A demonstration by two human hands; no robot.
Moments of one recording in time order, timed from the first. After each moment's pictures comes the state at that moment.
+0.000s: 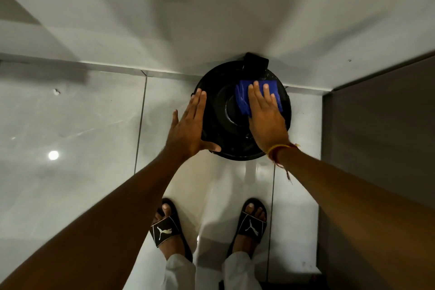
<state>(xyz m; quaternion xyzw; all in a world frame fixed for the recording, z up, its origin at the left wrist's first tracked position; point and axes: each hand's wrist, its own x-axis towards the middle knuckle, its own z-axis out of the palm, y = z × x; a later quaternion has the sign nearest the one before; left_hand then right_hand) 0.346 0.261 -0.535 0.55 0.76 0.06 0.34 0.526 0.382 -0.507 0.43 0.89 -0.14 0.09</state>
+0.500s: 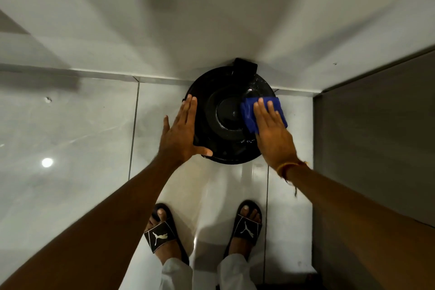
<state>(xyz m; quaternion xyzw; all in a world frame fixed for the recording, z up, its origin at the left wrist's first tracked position) 0.349 0.262 -0.527 0.54 0.76 0.05 0.35 0.581 0.376 -0.505 0.43 0.88 -0.19 0.06</state>
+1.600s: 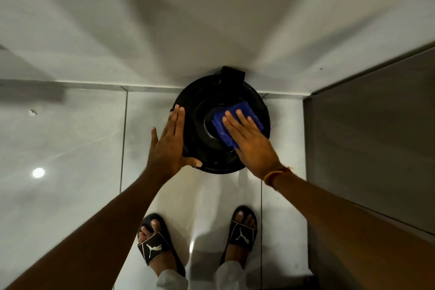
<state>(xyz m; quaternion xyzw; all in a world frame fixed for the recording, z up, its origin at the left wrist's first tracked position) 0.352 0.264 -0.525 0.53 0.77 0.06 0.35 0.577 0.377 -0.527 0.31 0.94 -0.17 0.03</state>
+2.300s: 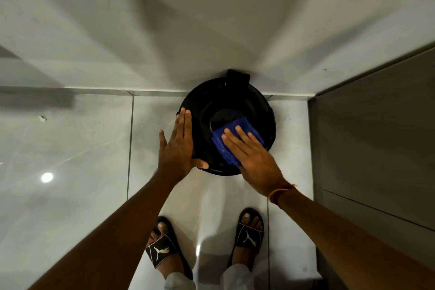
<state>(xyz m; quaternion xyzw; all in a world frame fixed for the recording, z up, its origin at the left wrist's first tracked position) 0.359 0.269 -0.520 0.53 0.77 0.01 0.34 0.587 0.340 -0.524 0.28 0.94 -0.20 0.02</state>
